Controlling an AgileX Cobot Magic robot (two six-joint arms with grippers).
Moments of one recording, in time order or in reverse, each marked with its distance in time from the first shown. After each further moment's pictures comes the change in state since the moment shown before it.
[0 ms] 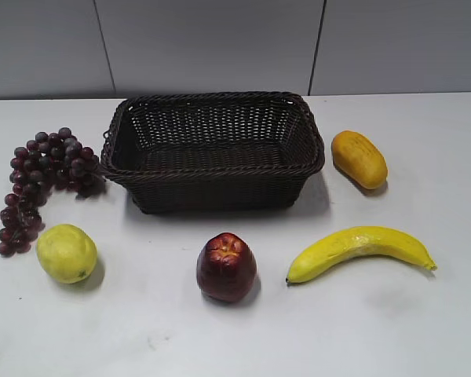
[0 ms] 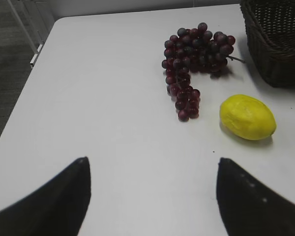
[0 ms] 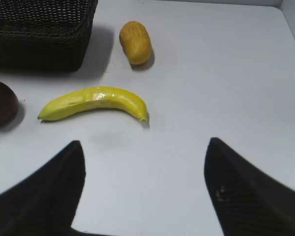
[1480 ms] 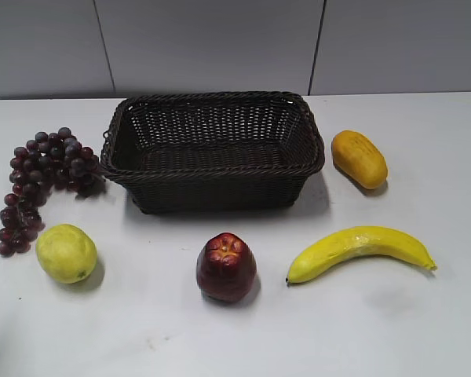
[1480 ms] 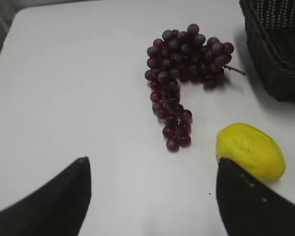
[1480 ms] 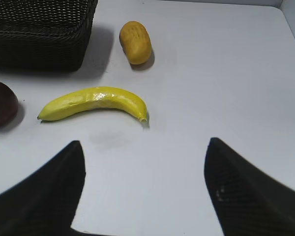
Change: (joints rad) left arm 0.000 0.752 -0.062 -0.021 -0.467 0.000; right arm 0.000 0.000 0.000 0.000 0.000 0.000
